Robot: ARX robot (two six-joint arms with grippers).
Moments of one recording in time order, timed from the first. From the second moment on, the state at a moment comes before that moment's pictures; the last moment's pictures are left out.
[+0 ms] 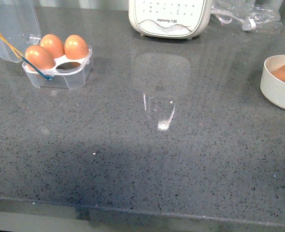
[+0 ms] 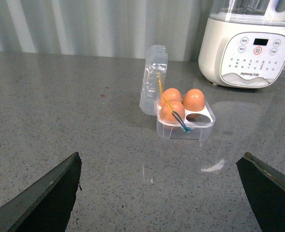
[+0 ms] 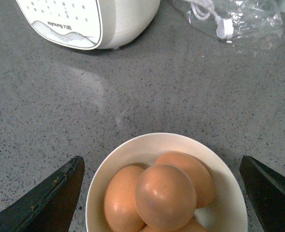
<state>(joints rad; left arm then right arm) 0.00 0.00 0.03 0.00 0.00 0.00 -0.08 1.49 0.71 0.38 -0.38 -0.14</state>
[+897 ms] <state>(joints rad) 0.00 0.00 0.03 0.00 0.00 0.00 -0.10 1.59 0.67 0.43 -0.37 -0.13</state>
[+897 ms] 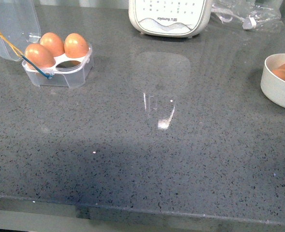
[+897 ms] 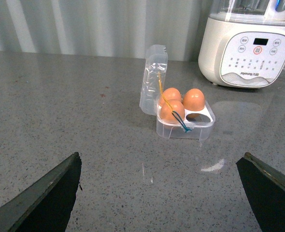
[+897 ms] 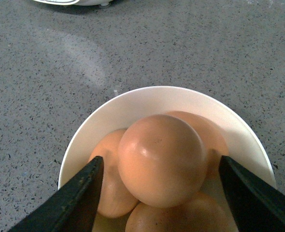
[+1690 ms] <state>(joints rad) 0.00 0.00 0.03 0.00 0.00 0.00 -0.05 1.41 0.71 0.35 -0.34 -0.14</state>
